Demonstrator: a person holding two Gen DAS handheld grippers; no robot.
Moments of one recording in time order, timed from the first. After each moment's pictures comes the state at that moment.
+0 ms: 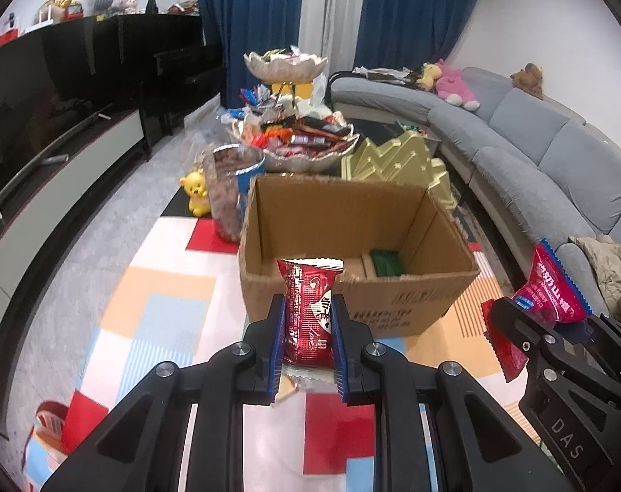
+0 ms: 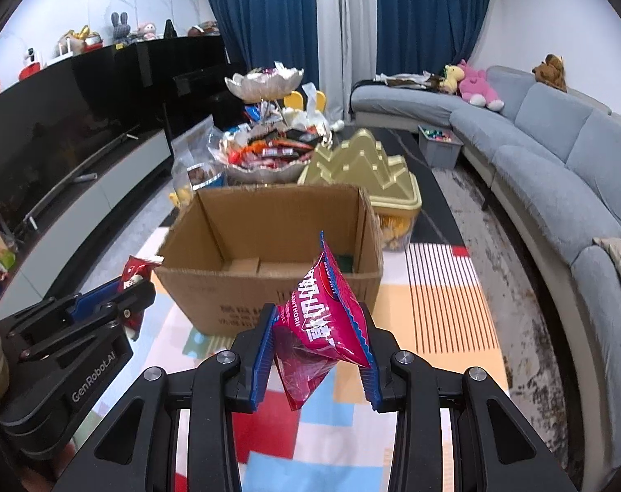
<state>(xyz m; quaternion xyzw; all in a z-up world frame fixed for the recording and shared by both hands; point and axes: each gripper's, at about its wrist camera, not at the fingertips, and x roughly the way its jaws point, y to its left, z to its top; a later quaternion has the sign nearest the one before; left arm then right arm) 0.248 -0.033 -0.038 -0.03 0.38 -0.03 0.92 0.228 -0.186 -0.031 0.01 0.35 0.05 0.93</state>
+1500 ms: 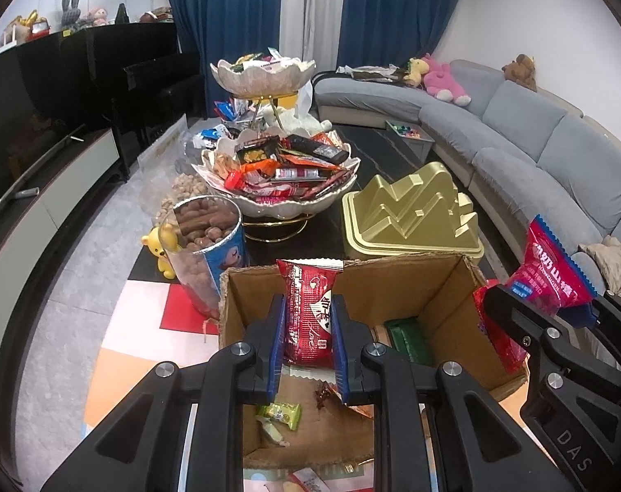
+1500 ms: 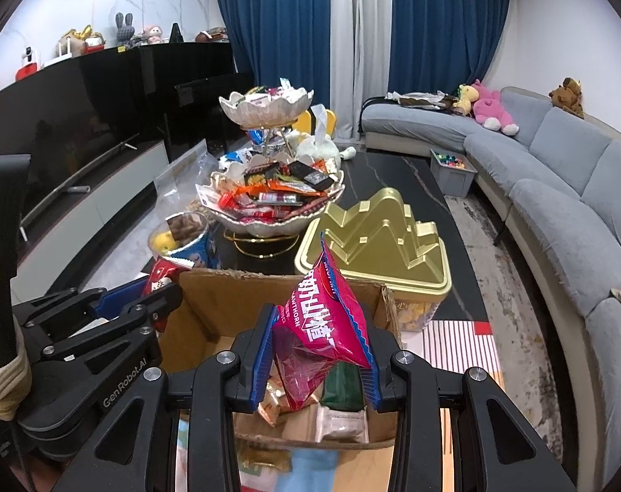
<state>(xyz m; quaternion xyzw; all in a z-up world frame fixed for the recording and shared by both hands) 0.383 -0.032 -0.046 -0.01 0.38 -0.06 0.92 0.348 -0.170 -0.025 -0.01 0.34 0.06 0.94</state>
